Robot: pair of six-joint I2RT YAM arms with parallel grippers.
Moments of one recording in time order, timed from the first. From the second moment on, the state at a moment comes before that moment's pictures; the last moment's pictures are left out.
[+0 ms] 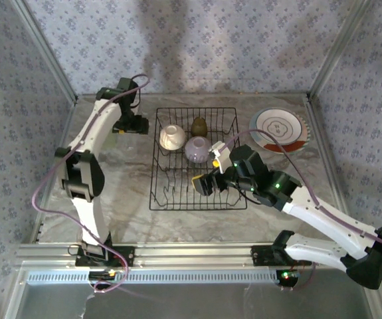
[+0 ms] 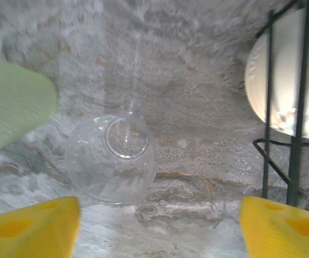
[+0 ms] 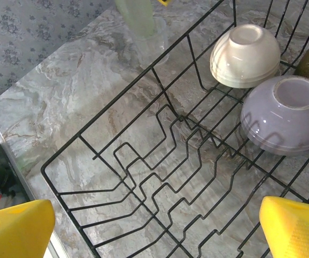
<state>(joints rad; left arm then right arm) -0.25 1.91 1.88 -1.23 -0.07 -0.16 0.86 1.01 0.94 -0.48 -0.09 0.22</state>
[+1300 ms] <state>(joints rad) -0.27 0.81 0.91 -0.55 0.19 -0.33 0.70 1.35 1.16 -0.55 0.06 0.27</state>
